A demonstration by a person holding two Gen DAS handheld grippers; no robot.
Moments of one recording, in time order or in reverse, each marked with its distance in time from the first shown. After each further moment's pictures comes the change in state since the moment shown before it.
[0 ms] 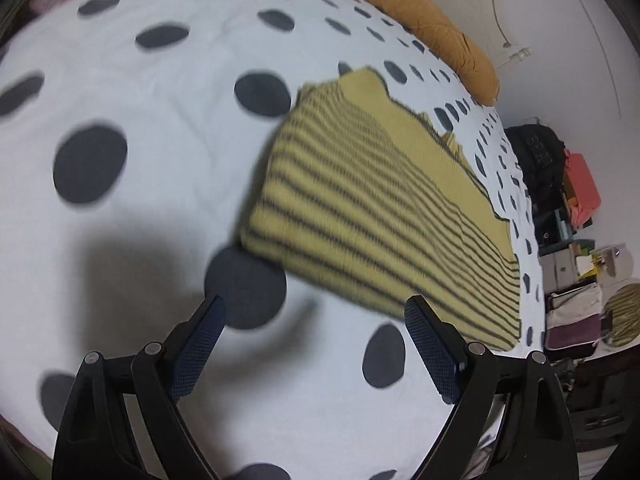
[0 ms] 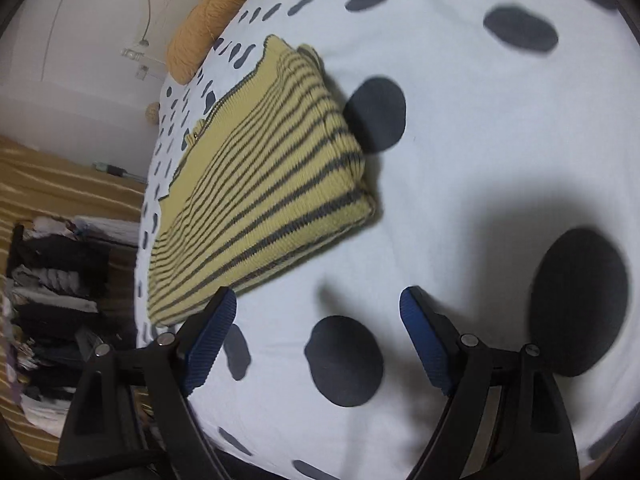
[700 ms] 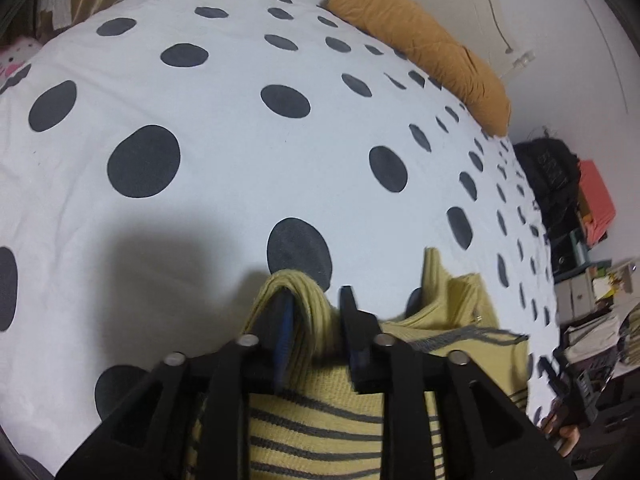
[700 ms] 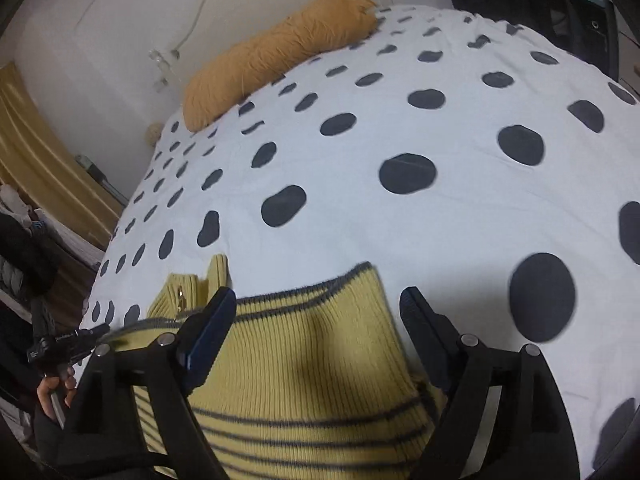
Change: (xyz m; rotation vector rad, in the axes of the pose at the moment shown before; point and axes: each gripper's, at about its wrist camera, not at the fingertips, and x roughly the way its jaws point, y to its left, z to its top) left arm 0.104 -0.077 0.235 0.091 -0.096 0.073; right arm 0.066 0.122 0.201 -0.319 -0.258 -0.185
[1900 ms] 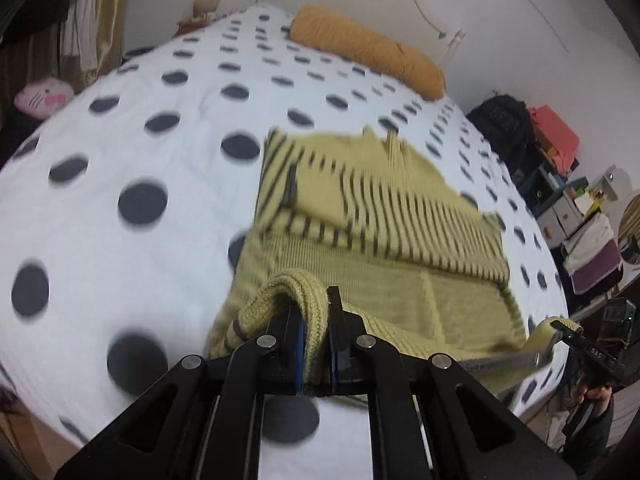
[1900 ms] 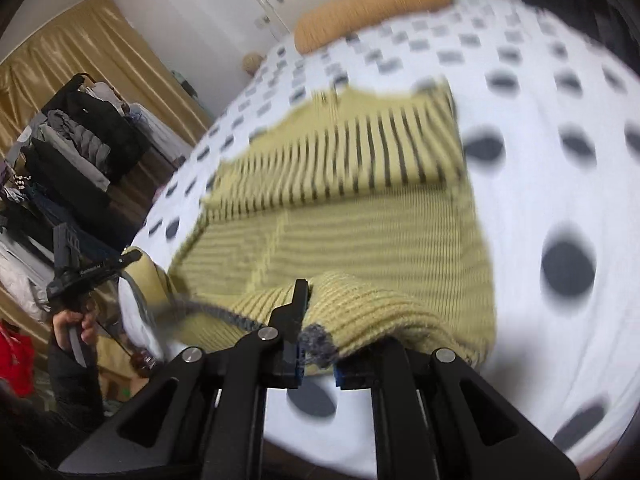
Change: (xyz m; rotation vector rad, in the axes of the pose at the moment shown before) left arm -0.226 0.027 -0.270 0.207 -0.129 -0.017; right arm -0.200 0.027 -0.254 -0.238 0.080 0.239
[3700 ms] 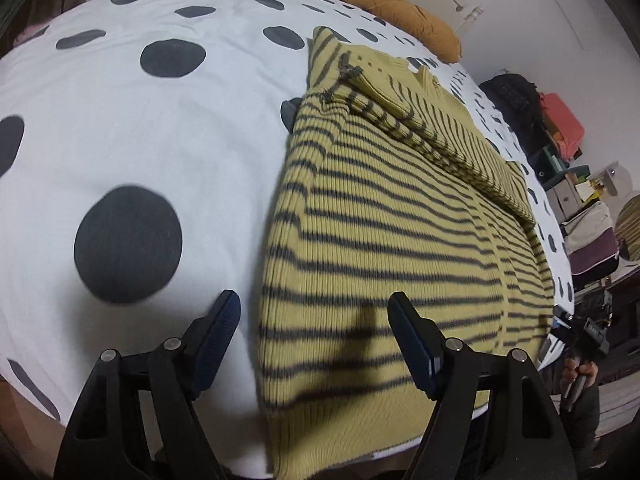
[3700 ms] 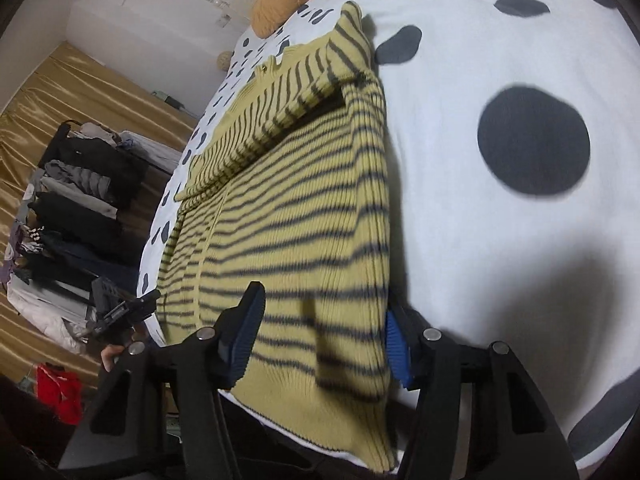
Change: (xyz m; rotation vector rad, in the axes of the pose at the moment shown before) left arm 0.050 0.075 -0.112 -0.068 0.164 -0.051; right arm 0.022 -0.101 -0.086 0.240 0.126 0.132
